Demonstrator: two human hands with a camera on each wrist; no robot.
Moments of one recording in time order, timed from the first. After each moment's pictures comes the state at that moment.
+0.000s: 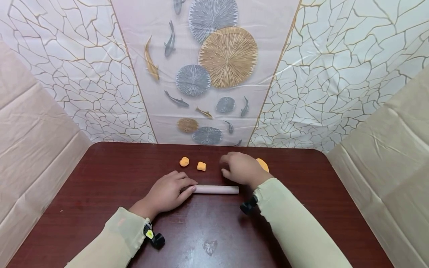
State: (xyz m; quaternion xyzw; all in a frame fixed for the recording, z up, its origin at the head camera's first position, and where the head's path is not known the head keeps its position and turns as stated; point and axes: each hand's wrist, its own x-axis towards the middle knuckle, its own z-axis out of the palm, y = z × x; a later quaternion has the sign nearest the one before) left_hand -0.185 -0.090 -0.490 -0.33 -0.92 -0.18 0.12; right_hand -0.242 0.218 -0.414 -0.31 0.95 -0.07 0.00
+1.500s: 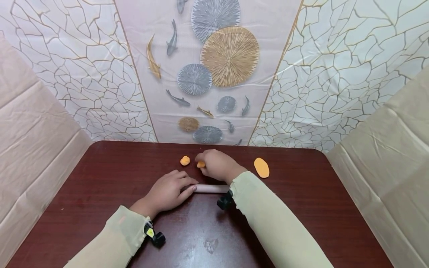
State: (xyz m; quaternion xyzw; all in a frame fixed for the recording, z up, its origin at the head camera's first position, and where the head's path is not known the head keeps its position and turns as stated) left_hand -0.184 -0.092 -0.490 -0.35 -0.91 -0.18 0.12; right_hand -0.254 0.141 -0.415 -0.36 0.93 -0.10 0.04
